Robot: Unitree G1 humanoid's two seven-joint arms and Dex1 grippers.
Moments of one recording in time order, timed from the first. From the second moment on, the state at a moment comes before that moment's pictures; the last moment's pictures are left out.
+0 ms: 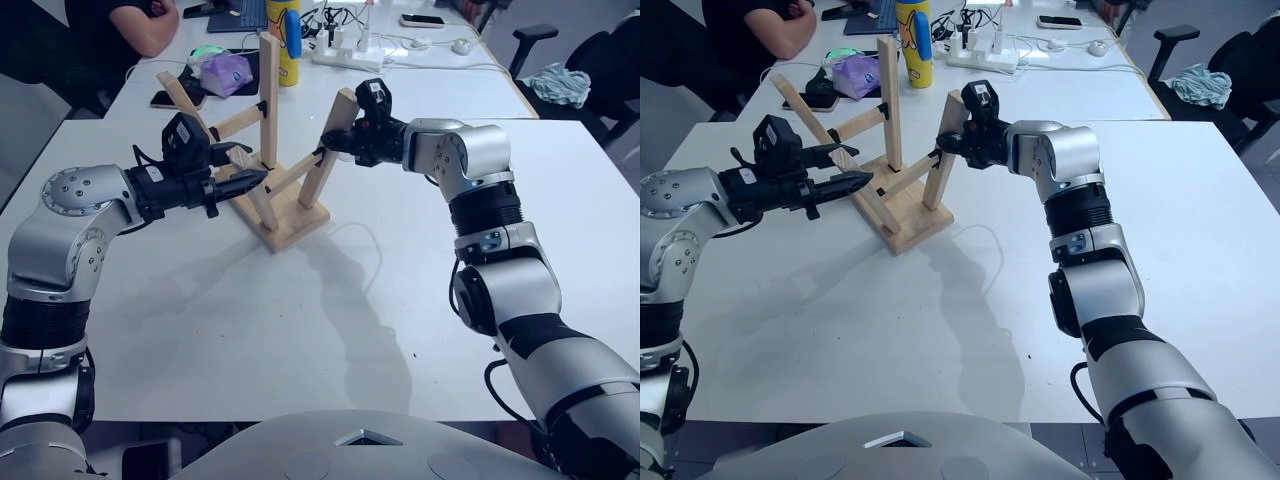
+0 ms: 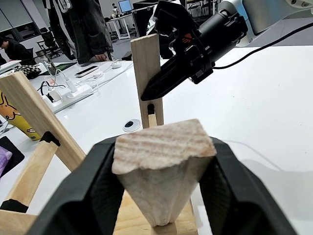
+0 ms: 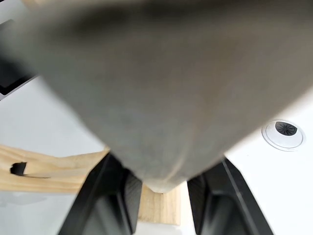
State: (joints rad) left arm -0.41 0.77 -0.02 -0.21 -0.52 0.56 -0.85; right arm -0.97 -0.22 0.09 0.56 0.32 0.87 0.58
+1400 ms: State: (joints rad) left arm -0.33 0.77 0.07 -0.26 -0.58 0.55 -0.87; right arm -0.22 -0.28 -0.06 -0.23 0.55 0.83 0.57
